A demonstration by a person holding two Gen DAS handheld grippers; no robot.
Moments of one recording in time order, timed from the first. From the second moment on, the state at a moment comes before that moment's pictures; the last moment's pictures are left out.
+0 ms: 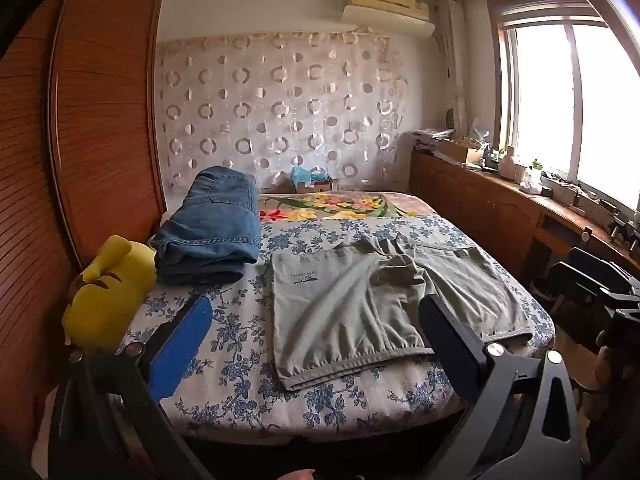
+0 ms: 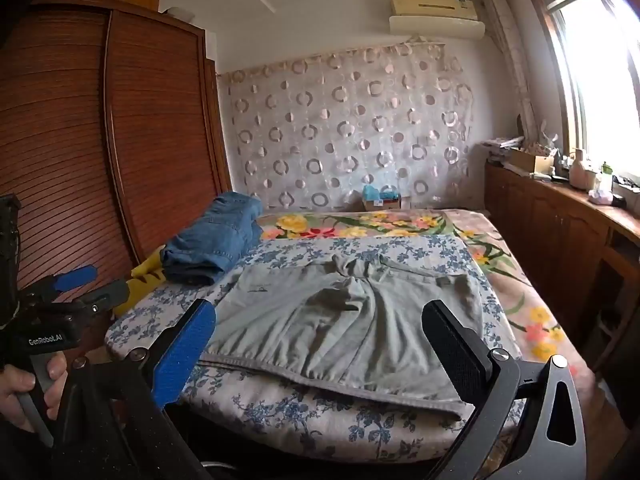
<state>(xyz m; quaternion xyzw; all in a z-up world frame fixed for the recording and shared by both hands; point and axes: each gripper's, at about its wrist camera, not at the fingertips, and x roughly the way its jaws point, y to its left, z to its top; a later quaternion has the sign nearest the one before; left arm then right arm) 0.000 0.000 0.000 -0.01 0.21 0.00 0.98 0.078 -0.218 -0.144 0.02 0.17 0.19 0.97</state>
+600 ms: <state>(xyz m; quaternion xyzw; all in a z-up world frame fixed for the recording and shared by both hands) 0.000 0.000 0.000 -0.01 0.22 0.01 0.98 0.076 -0.217 -0.144 0.02 0.16 0.19 0.97</state>
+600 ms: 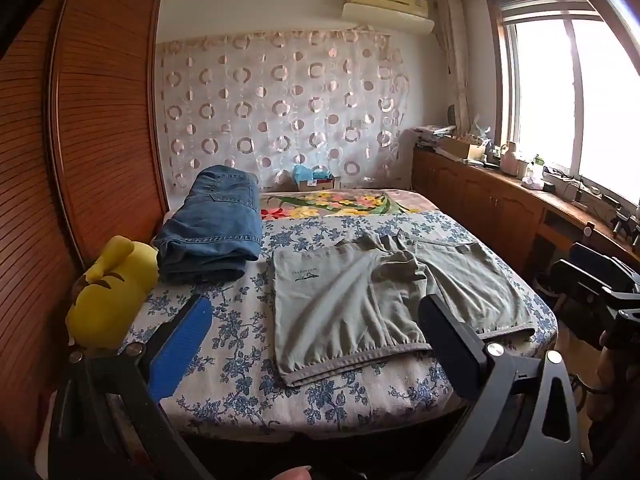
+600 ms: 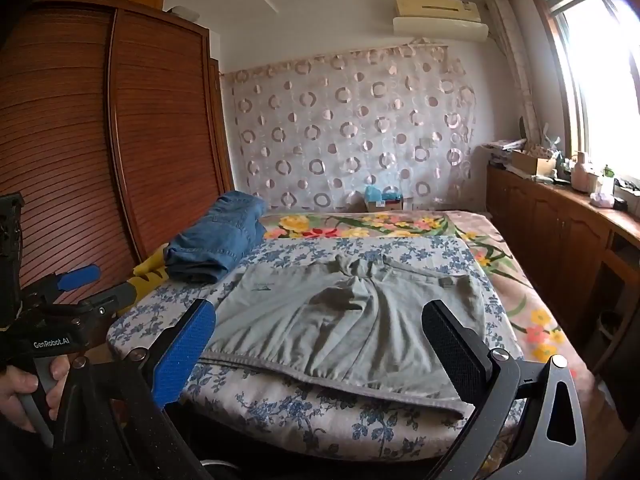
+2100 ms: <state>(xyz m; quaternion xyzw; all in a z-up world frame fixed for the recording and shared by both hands) 0.000 -0.001 0.000 0.00 0.21 0.01 0.98 0.073 -0.216 -0.144 0.03 0.16 0.19 0.97</state>
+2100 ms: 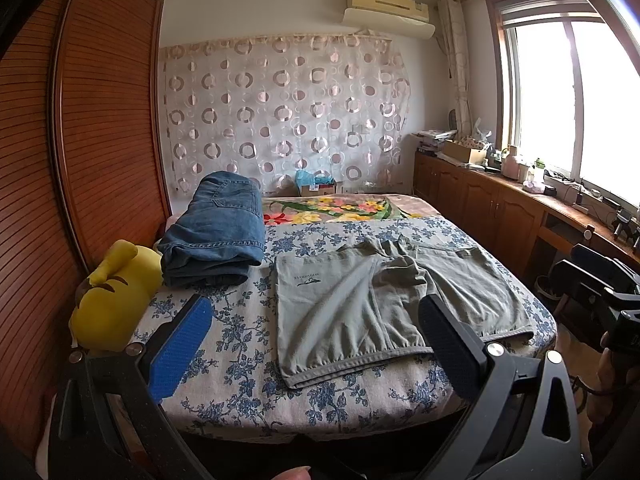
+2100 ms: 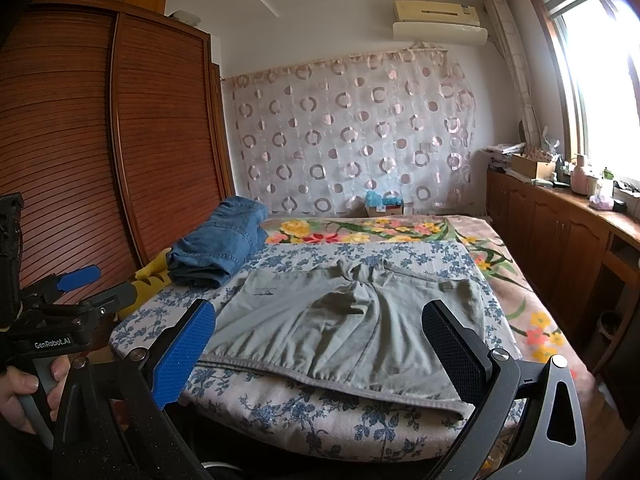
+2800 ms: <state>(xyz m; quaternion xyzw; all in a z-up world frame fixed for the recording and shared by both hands) -0.002 0.001 0.008 0.00 0.21 0.01 0.98 0.072 -0.215 -0.144 0.03 0.15 0.19 0.97</state>
